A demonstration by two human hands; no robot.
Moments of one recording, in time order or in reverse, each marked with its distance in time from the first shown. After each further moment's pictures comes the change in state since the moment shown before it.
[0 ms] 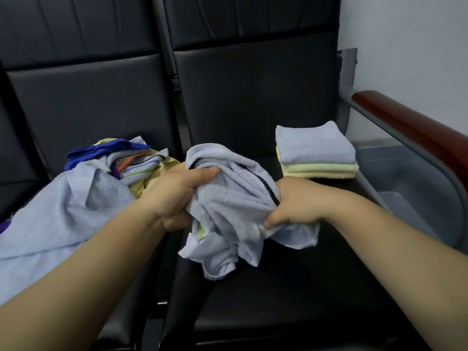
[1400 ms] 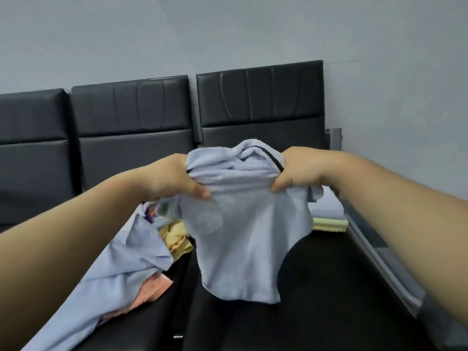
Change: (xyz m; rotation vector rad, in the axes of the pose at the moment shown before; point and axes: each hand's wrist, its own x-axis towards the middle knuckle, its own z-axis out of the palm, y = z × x) left_hand -0.047 0.155 0.010 1.117 0.091 0.143; right_hand -0.056 -0.090 -0.138 -0.087 0.235 -0.052
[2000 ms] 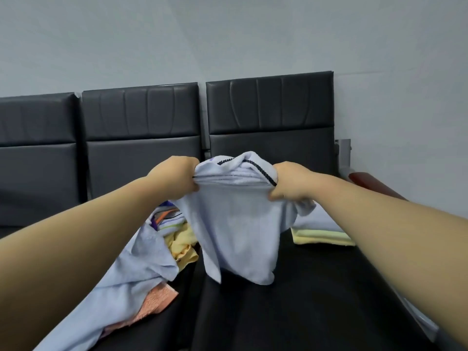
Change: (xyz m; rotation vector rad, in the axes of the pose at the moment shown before) left_hand 0.051 -0.040 -0.020 0.767 0.320 -0.092; right_hand 0.064 -0.002 0.031 -0.121 0.115 -0.075
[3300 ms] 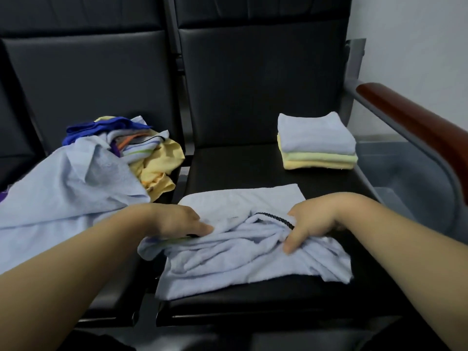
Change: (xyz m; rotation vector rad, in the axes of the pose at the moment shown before) left_hand -0.100 0.025 0.198 -0.252 -0.975 0.015; right_hand -0.078 0.108 0.160 0.115 -0.882 0.321
